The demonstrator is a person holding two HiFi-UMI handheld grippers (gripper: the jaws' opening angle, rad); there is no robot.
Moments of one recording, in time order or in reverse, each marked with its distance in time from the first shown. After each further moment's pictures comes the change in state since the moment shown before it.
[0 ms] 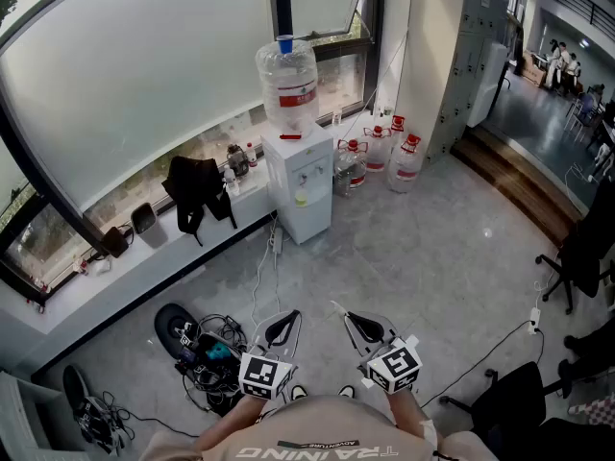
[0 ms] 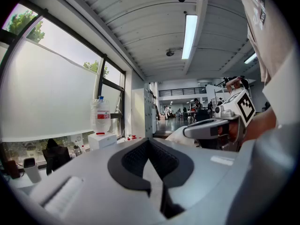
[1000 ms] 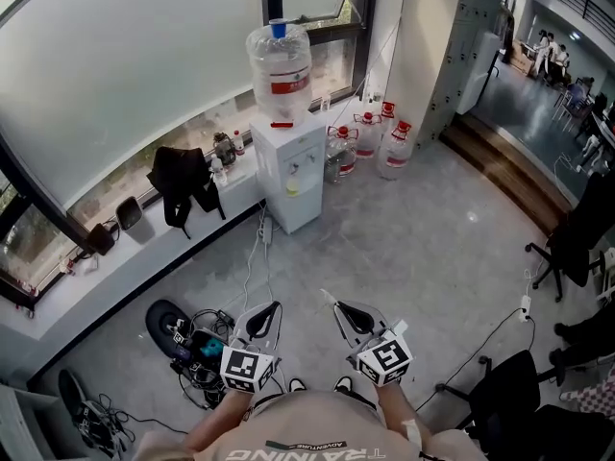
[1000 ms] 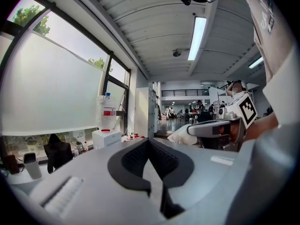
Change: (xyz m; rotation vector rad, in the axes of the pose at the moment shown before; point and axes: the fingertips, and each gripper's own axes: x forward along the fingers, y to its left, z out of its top) left arm -0.008 0.073 -0.009 -0.042 0.015 0.003; right arm 0.055 0.008 0.007 0.028 -0.034 -0.053
